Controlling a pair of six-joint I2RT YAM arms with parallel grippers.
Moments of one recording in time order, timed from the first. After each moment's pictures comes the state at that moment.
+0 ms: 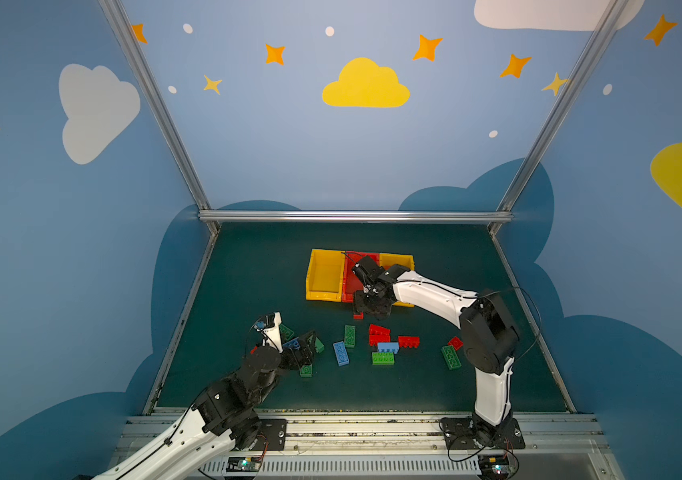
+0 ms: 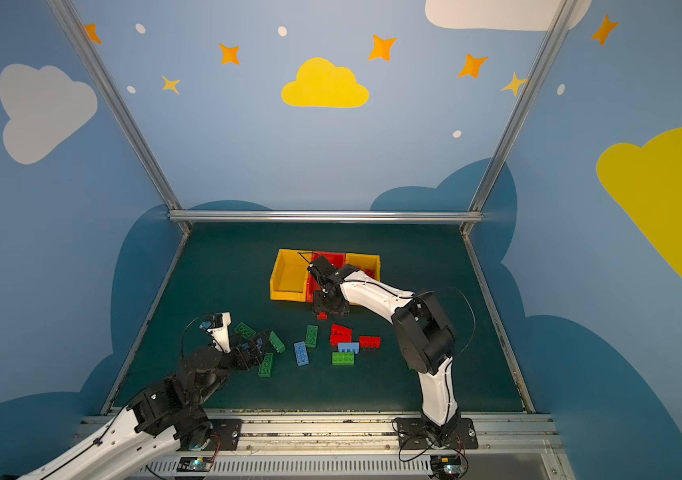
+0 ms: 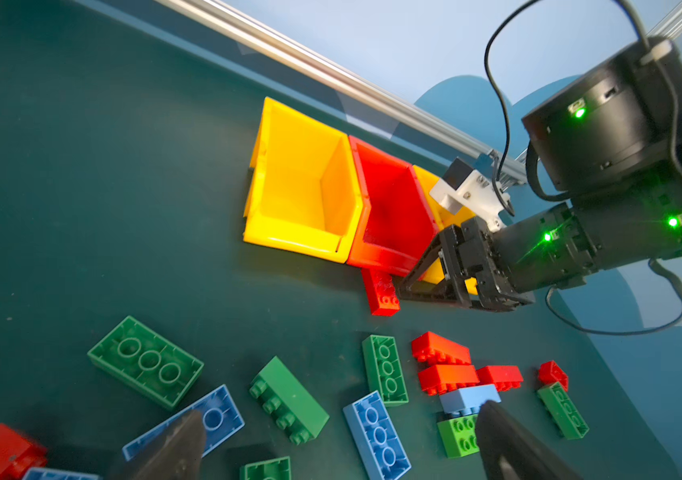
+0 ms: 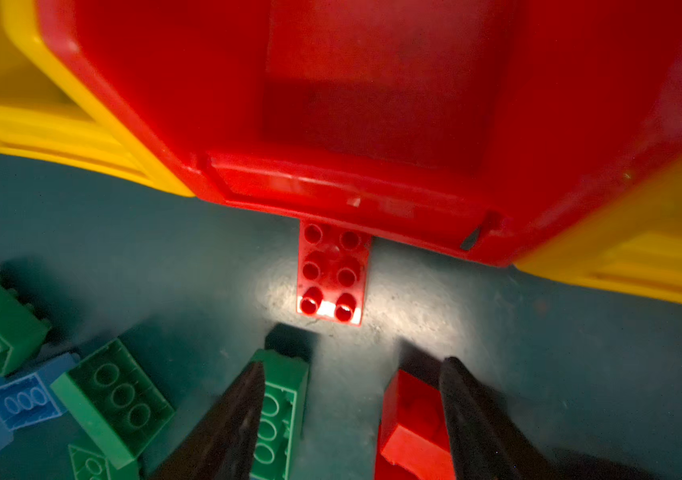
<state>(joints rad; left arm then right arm) -0.84 0.37 0.32 -0.39 -0.41 -0.71 0.79 1.98 1.52 -0.79 -0.02 0.67</state>
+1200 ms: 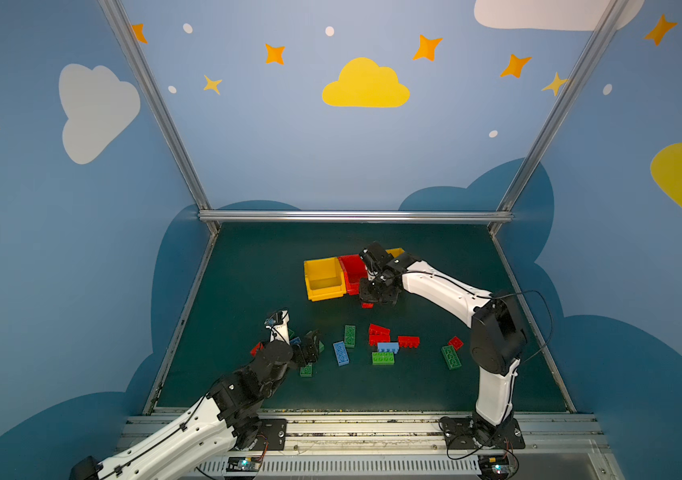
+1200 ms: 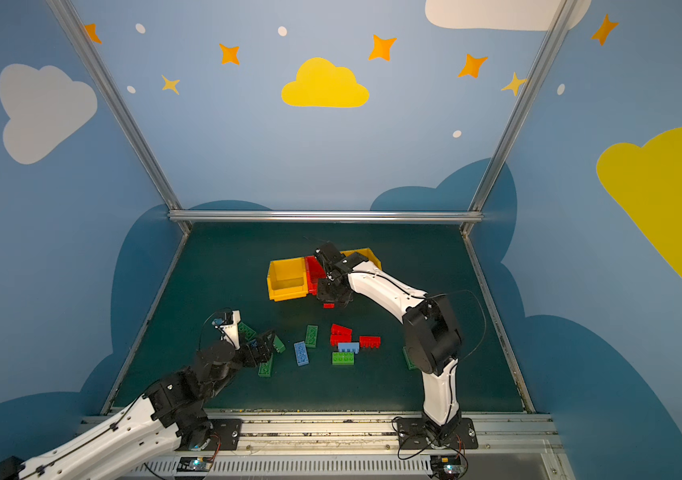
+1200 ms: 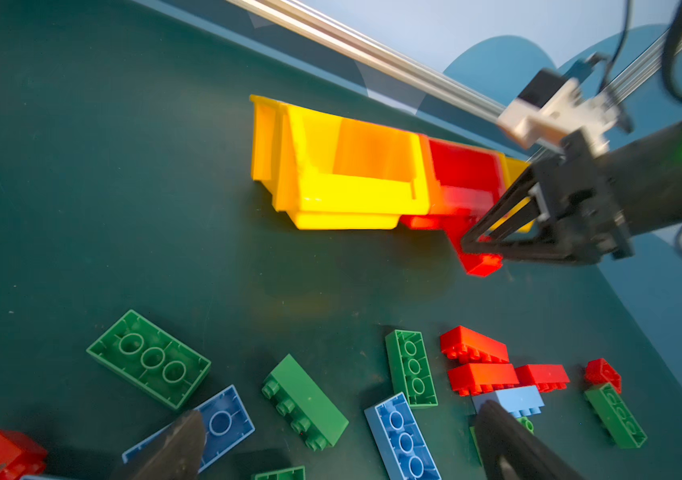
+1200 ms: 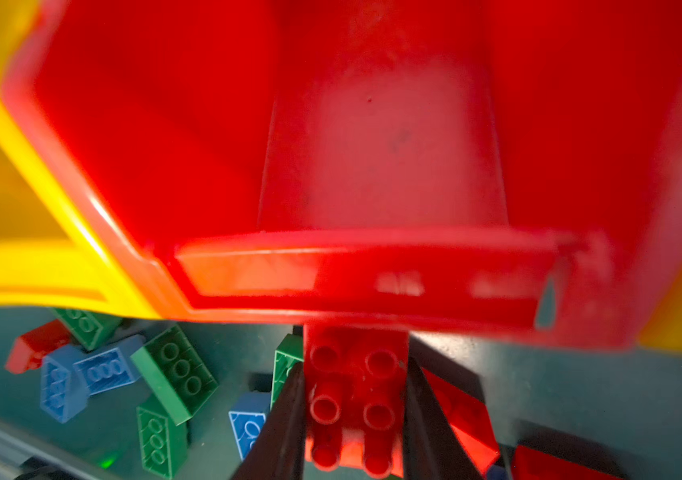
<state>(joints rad) -0.84 0.56 0.32 -0.28 -0.43 -0.69 0.71 1.92 1.60 -0.86 -0.08 0.61</state>
